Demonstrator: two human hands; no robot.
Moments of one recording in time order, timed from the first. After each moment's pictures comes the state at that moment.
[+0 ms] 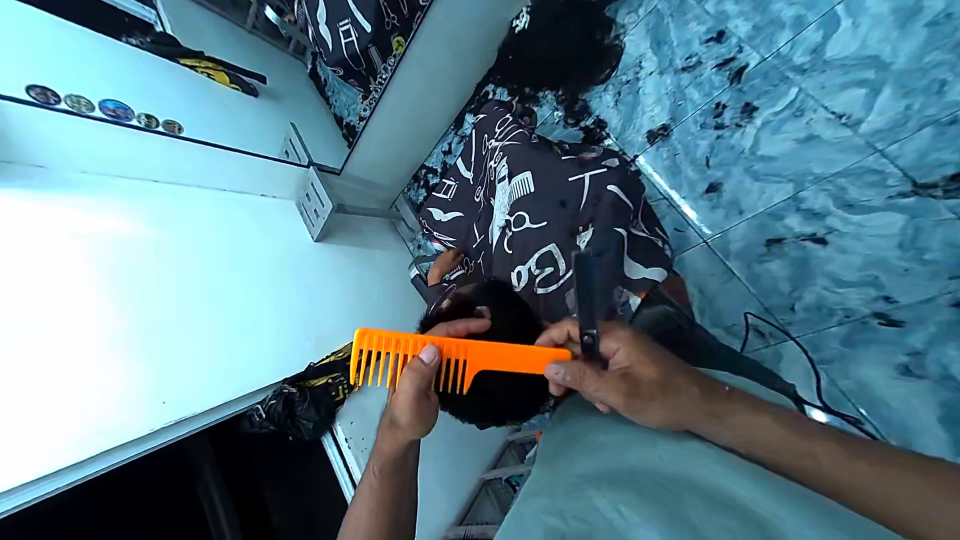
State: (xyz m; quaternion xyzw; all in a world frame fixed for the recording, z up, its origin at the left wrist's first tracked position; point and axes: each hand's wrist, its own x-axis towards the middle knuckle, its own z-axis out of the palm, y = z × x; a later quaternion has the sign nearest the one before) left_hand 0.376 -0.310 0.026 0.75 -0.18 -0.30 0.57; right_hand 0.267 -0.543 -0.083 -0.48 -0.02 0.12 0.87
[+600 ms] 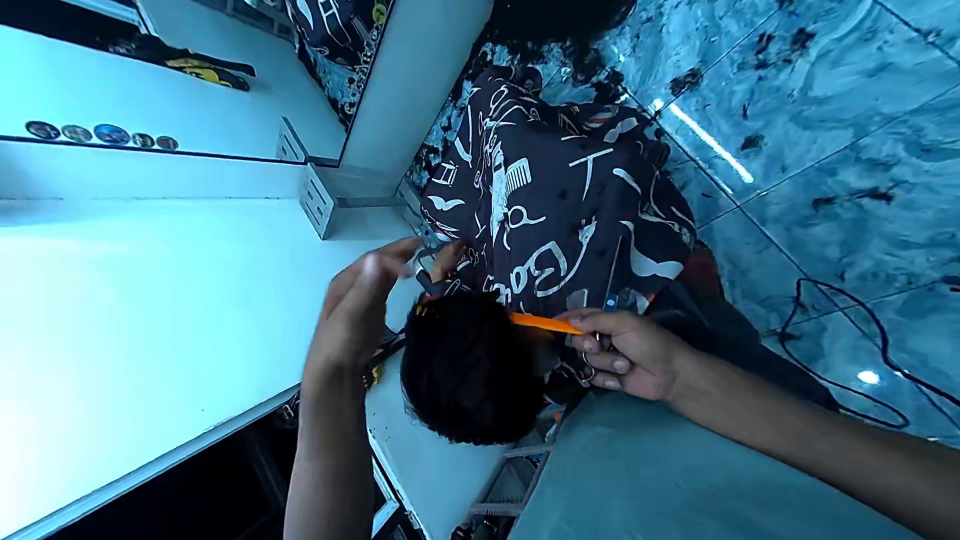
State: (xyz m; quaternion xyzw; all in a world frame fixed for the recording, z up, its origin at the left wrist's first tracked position) left_hand 0.495 -0.345 0.040 0.83 -0.16 -0.37 0.38; right_hand 0.293 -0.556 -0.147 -0.07 0.31 0.37 0.87
